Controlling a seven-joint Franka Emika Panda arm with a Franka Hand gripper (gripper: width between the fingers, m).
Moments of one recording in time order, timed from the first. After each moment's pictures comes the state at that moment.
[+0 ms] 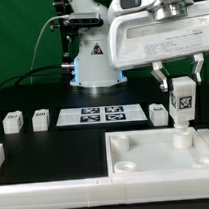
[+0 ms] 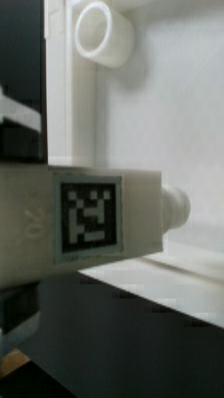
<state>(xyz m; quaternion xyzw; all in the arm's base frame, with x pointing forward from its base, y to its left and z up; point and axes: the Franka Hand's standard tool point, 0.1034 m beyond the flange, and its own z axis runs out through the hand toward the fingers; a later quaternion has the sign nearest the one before) 0.567 0.104 0.119 -0.98 -0.04 -0.19 0.05</state>
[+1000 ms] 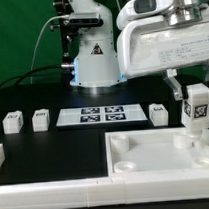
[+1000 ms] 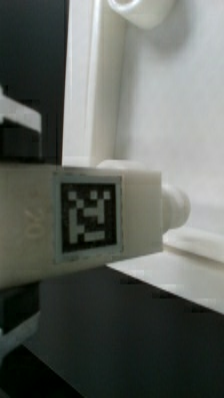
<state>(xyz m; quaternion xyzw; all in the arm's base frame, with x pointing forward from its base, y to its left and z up) 0.596 0.110 0.120 -0.98 -0.08 -0.18 0.05</state>
